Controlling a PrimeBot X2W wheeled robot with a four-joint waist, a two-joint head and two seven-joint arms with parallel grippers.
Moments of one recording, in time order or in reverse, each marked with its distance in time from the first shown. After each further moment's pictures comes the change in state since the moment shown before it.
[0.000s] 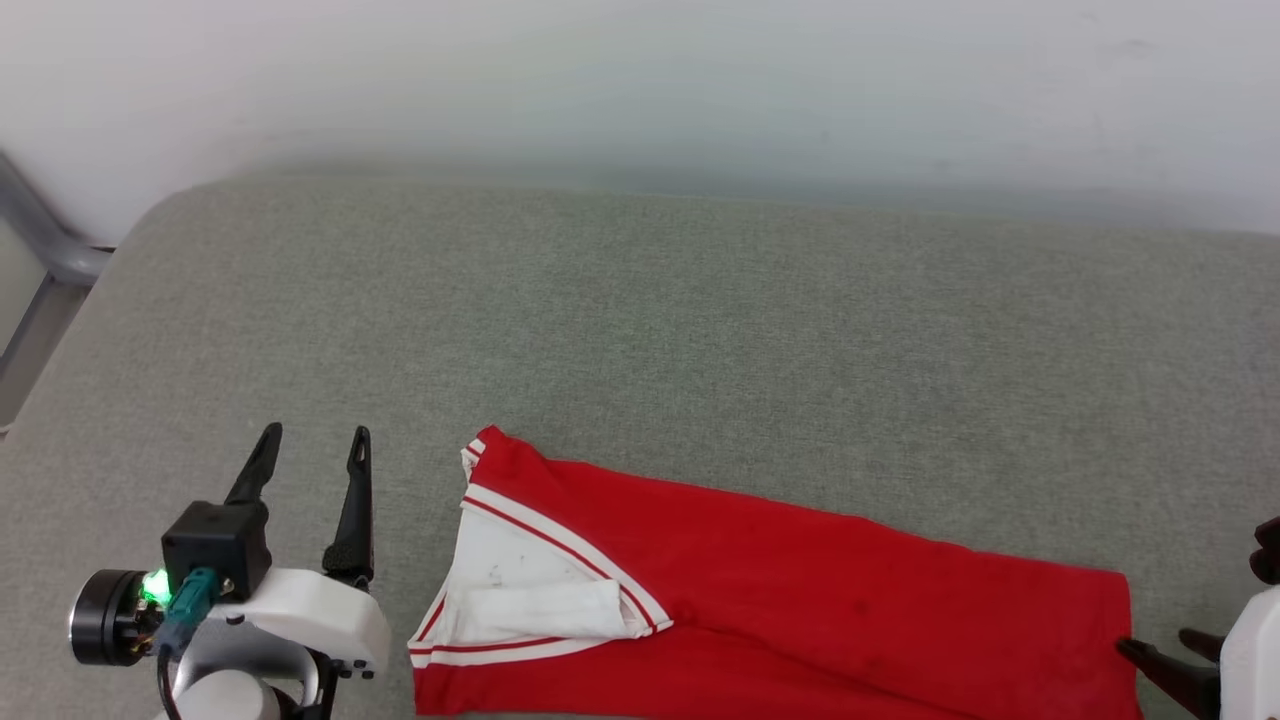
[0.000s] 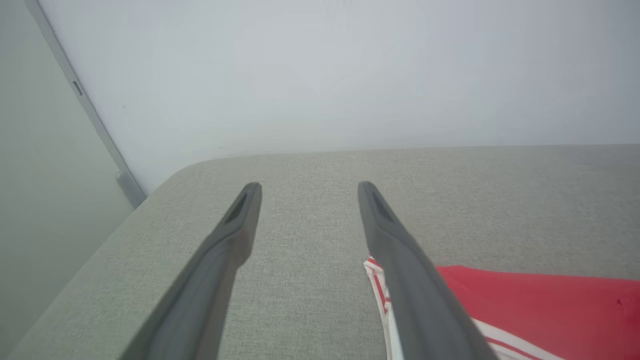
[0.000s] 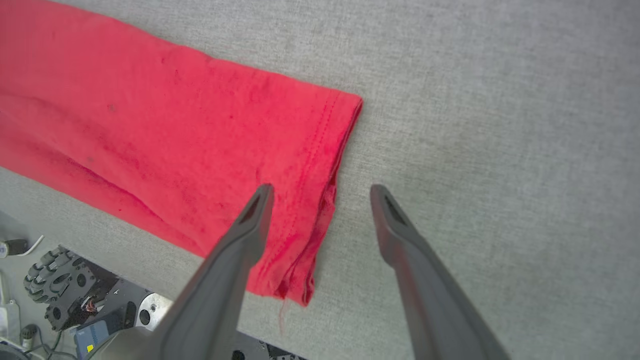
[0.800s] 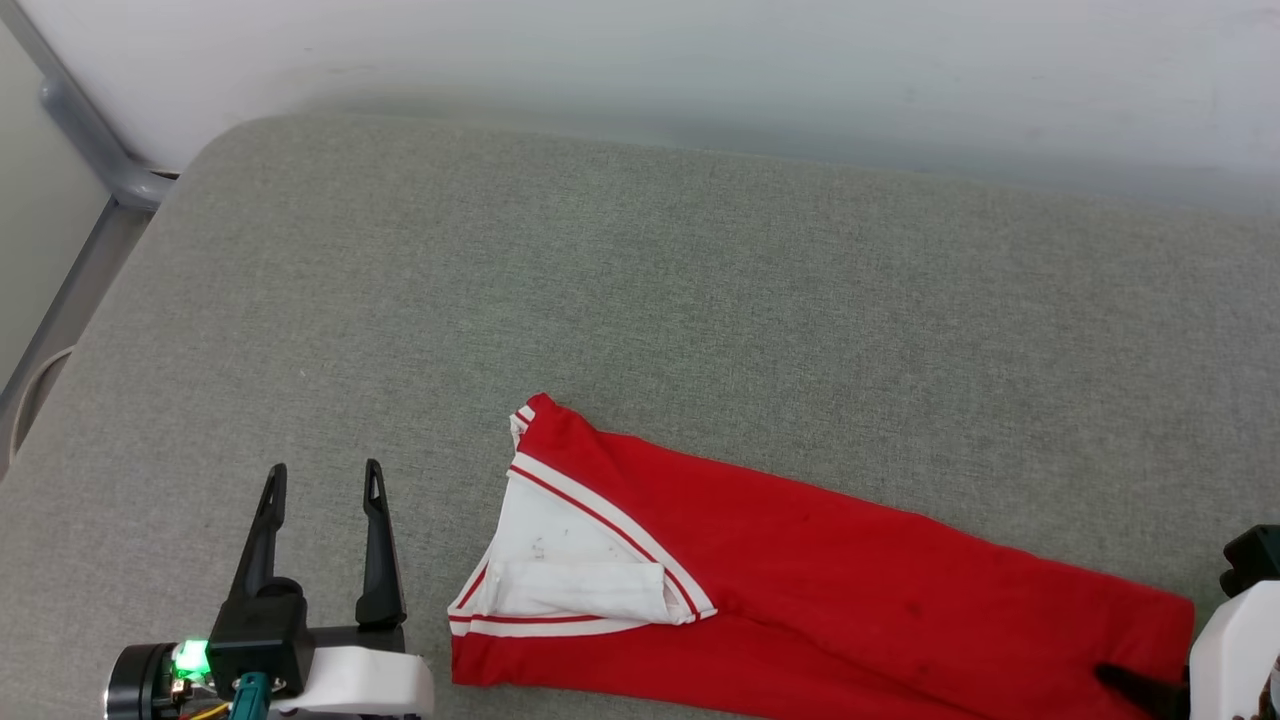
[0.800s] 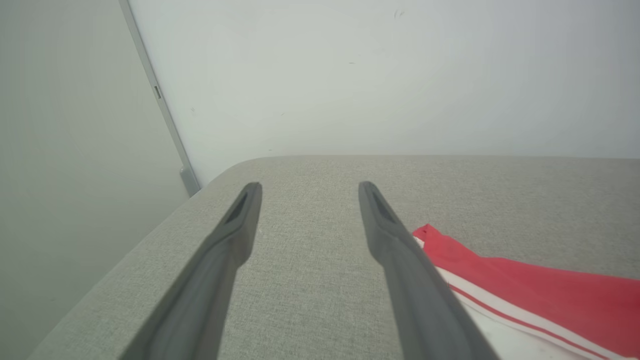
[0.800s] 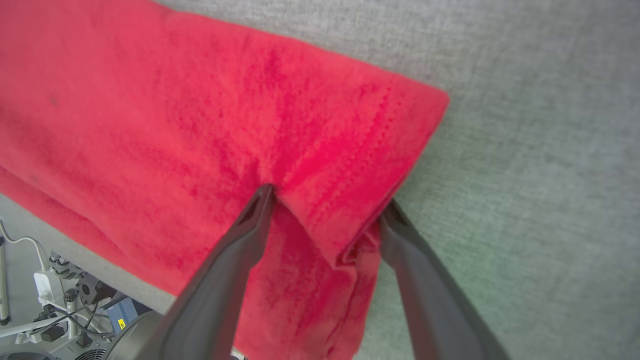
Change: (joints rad) left arm 0.265 -0.421 0.431 -0.063 0.540 -0.184 -0.001; right arm -0.055 0.070 0.053 0.190 -0.006 -0.002 0.064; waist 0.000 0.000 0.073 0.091
